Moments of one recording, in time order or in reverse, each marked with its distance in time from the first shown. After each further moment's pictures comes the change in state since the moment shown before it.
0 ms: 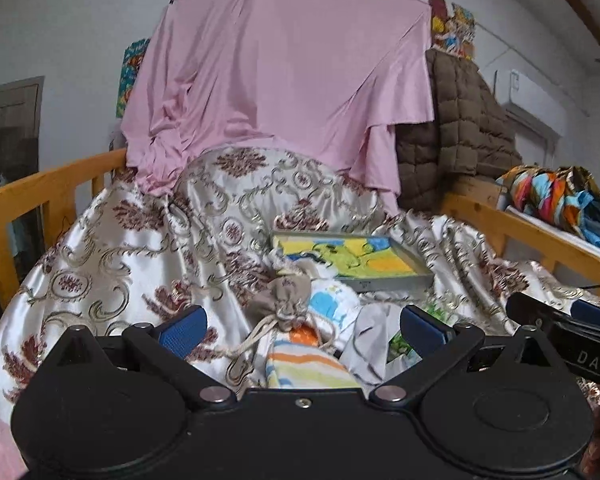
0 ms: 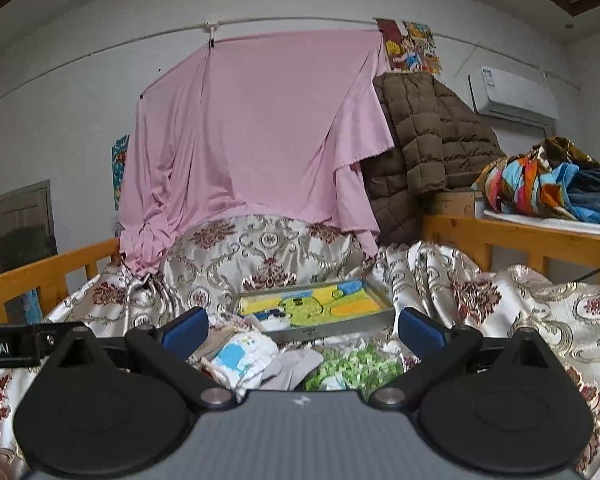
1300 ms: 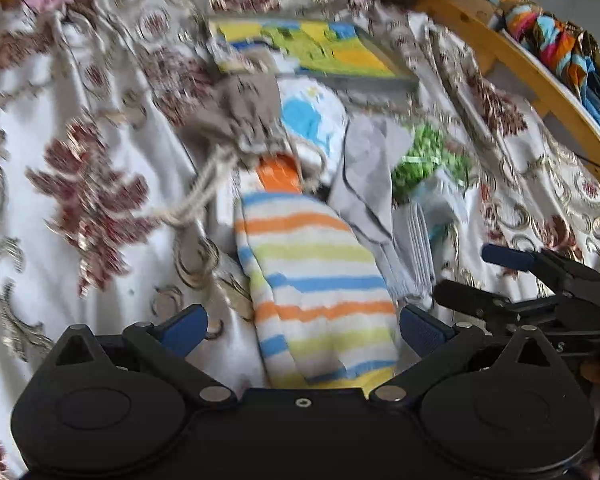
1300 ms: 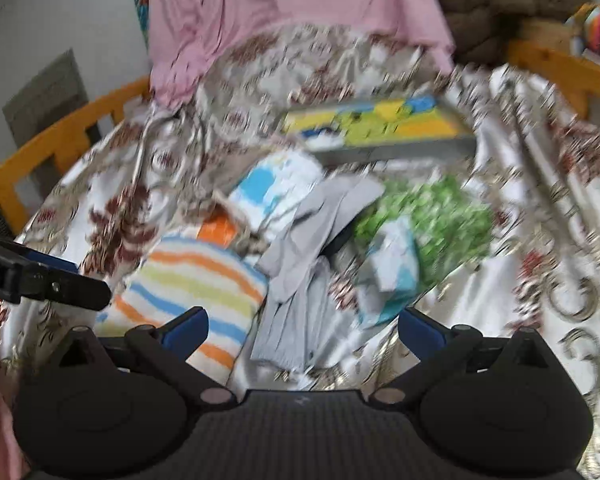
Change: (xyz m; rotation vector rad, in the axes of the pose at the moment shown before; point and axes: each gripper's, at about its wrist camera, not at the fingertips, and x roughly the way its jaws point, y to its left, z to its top) left arm 0.162 0.039 -0.005 0.025 0.737 -0.262; right arm 0.132 -0.009 -0.044 -0.013 0.605 0.224
